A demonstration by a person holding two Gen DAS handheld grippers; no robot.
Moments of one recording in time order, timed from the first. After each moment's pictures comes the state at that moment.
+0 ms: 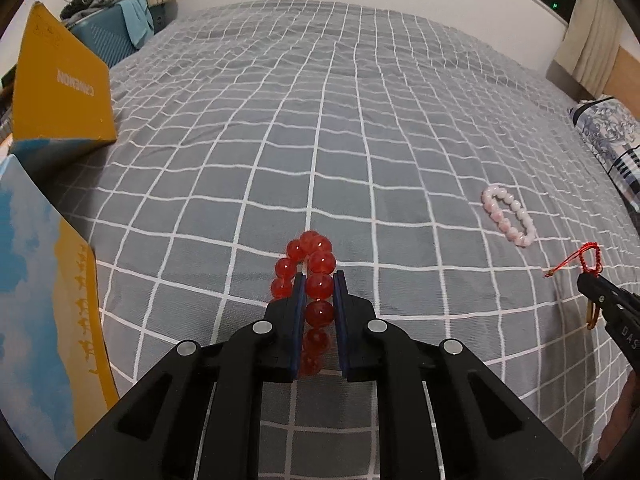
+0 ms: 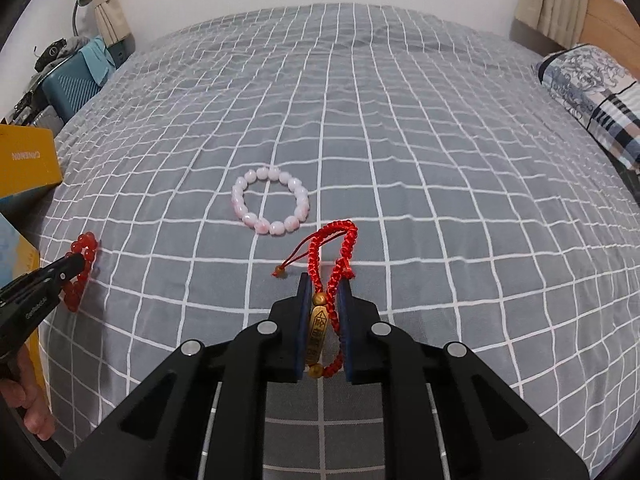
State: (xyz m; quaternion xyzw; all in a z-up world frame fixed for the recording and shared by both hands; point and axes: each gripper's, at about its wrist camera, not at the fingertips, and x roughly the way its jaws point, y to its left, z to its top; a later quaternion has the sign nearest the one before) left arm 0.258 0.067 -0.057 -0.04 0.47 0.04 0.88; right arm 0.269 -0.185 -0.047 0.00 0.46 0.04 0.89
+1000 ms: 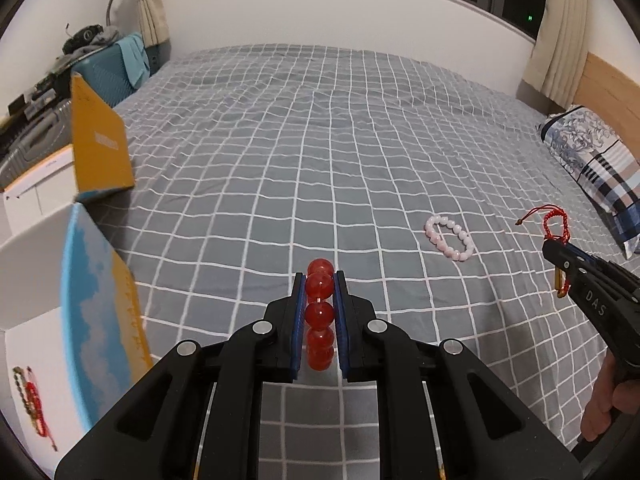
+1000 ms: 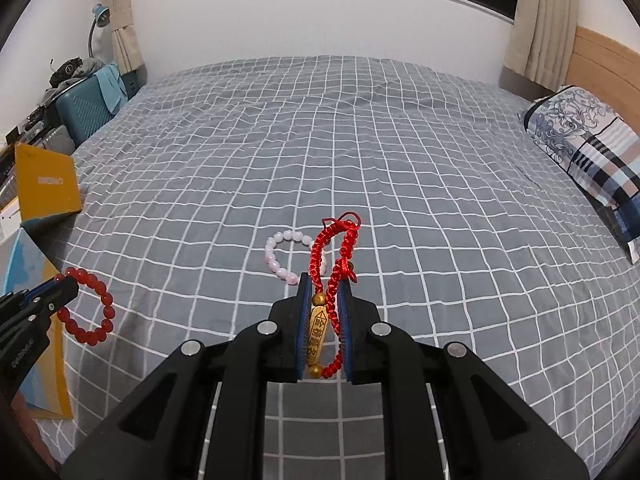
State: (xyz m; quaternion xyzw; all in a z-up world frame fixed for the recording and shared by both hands) left arm 0.209 0.054 0.018 -0.03 0.41 0.02 0.91; right arm 0.240 -0.165 0.021 -0.01 0.39 0.03 0.92
